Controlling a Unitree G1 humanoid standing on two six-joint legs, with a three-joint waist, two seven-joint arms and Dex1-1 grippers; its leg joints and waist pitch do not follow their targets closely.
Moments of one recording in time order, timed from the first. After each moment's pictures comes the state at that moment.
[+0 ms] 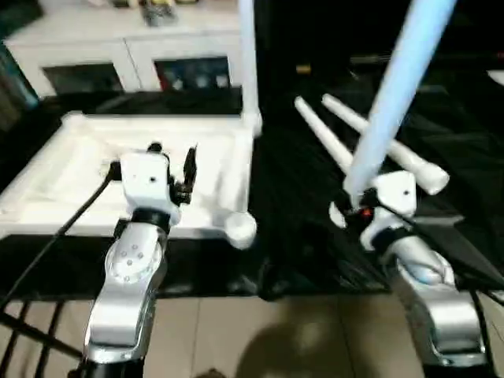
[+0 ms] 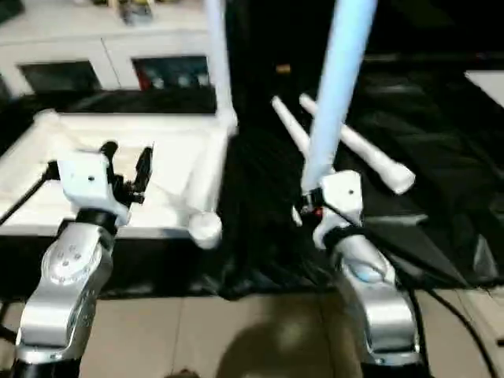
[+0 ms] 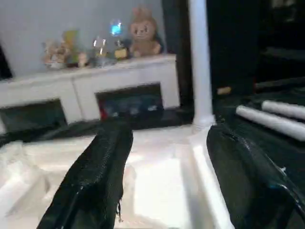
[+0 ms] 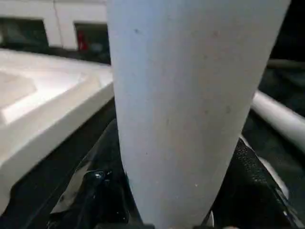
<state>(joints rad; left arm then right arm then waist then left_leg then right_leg) -0.12 0.10 0.00 -0.29 0.01 0.26 -0.01 -0.10 -0.17 0.02 -0.23 0.11 0.38 0.21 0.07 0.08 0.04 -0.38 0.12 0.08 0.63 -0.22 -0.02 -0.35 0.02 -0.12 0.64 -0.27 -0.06</state>
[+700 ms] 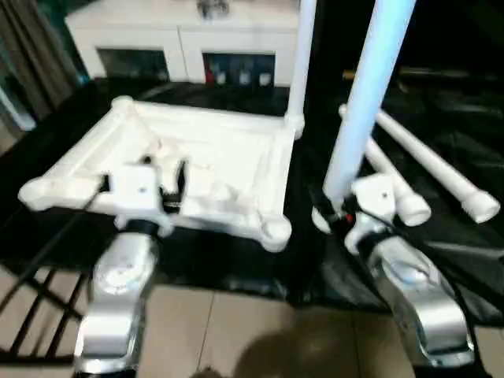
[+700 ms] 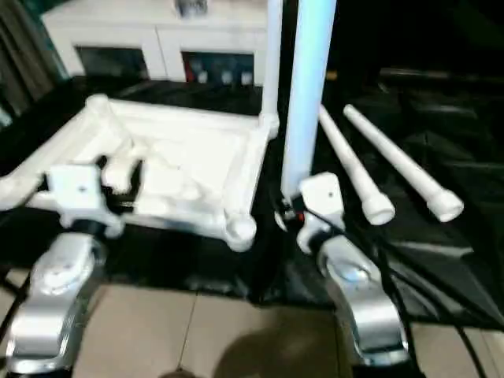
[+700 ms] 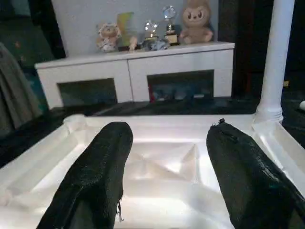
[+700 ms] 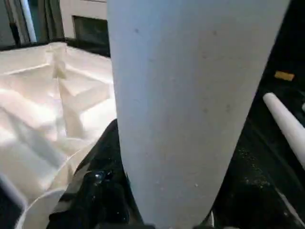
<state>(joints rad) -0.09 0.10 0.04 -0.29 0.00 0.26 -0.03 -0.12 -0.18 0.08 -0.23 0.10 0.38 0.24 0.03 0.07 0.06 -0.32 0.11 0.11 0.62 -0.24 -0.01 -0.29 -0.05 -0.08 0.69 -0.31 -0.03</state>
